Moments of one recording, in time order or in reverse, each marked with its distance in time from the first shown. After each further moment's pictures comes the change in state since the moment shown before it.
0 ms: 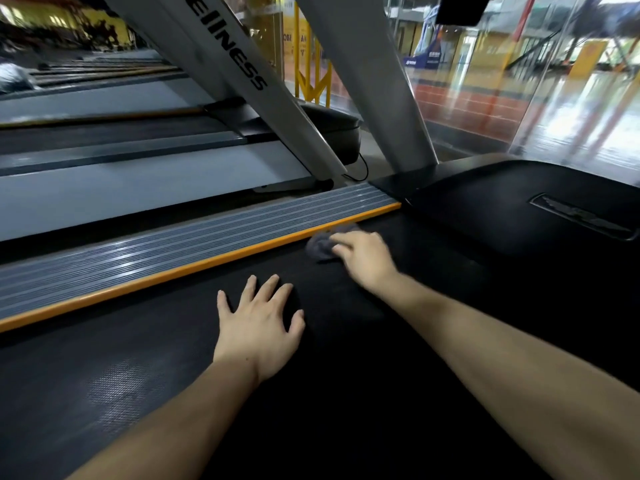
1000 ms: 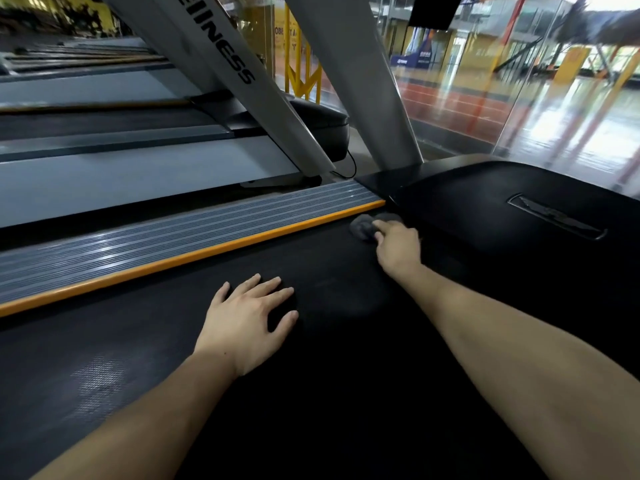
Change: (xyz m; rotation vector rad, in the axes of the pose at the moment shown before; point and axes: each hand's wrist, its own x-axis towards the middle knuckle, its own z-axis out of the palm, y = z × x) left_hand -0.004 -0.001 -0.005 -0.032 -0.018 0.163; right_hand 0.008 0.072 -0.040 -0.209 0.081 0.226
